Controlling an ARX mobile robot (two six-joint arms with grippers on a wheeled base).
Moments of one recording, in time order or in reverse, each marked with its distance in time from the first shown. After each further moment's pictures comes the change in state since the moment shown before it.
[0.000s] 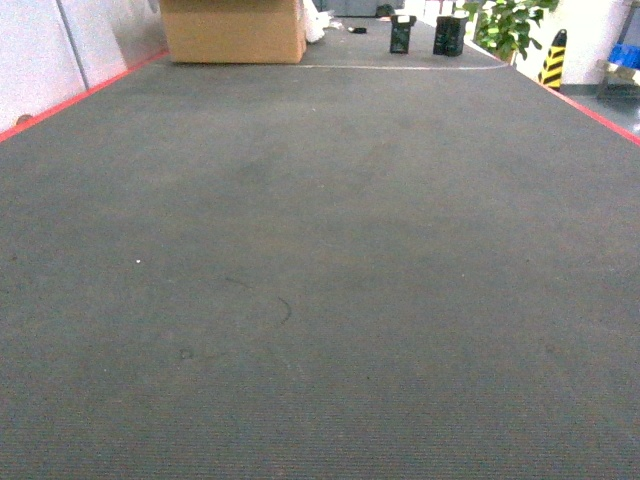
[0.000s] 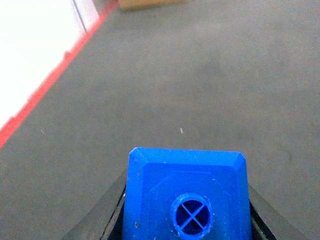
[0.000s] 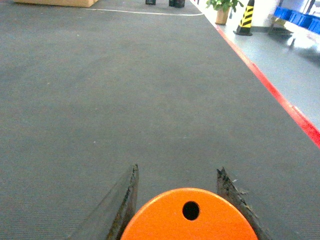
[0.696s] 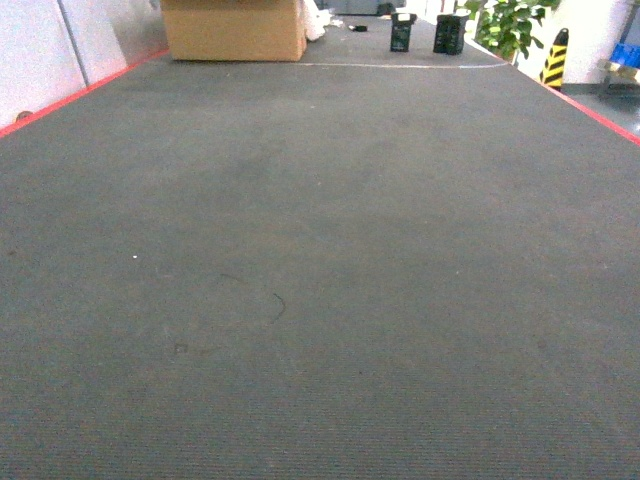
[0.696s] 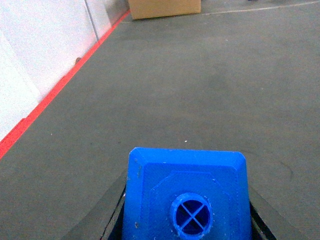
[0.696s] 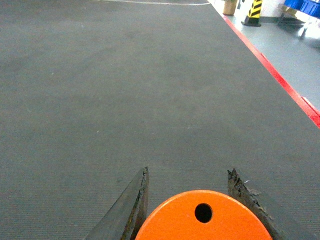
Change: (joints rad) left arm 0.008 -0.032 0.024 0.009 -0.015 -0.016; right arm 0.000 0.001 0.003 -0.006 0.002 -0.022
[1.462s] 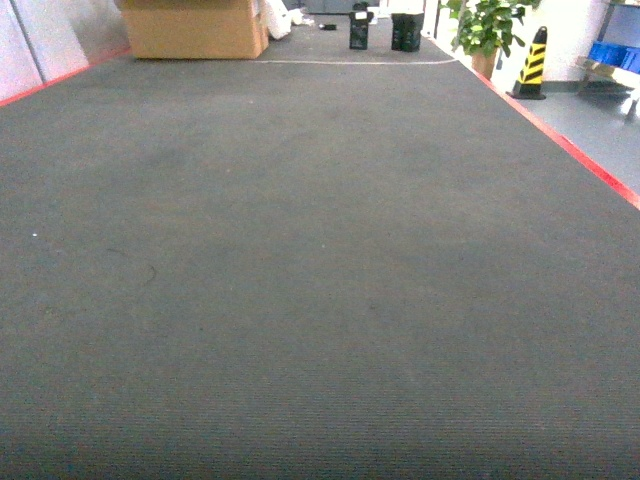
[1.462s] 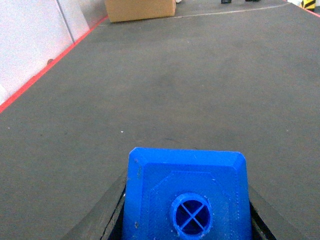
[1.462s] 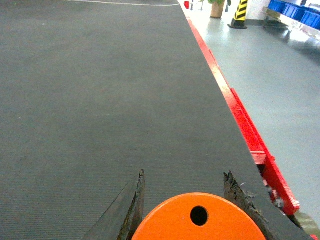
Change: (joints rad) left arm -0.002 -0.002 0.000 0.000 0.004 0.000; right arm 0.000 -0.005 0.000 0.000 0.001 -0.002
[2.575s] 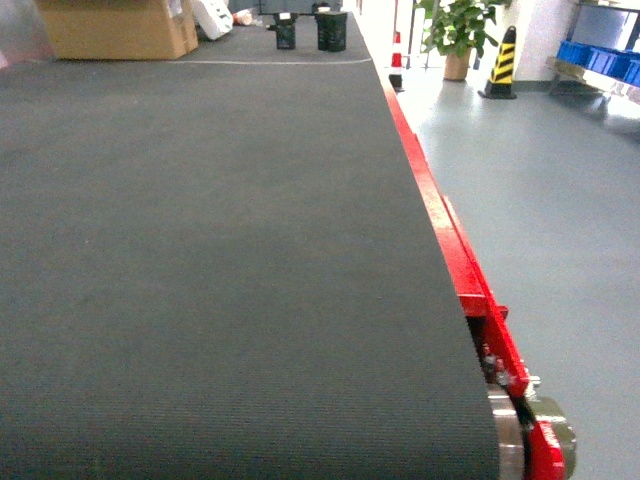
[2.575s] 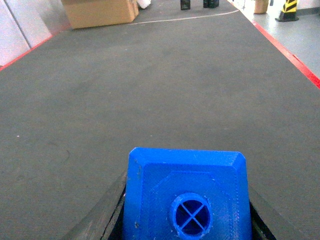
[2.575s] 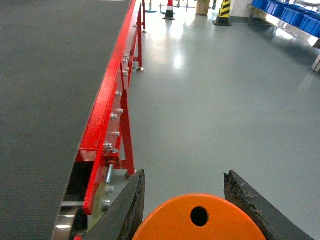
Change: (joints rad) left arm 0.000 -0.001 0.000 0.004 -0.001 0.000; right arm 0.000 0.002 0.000 -0.002 0.001 0.000
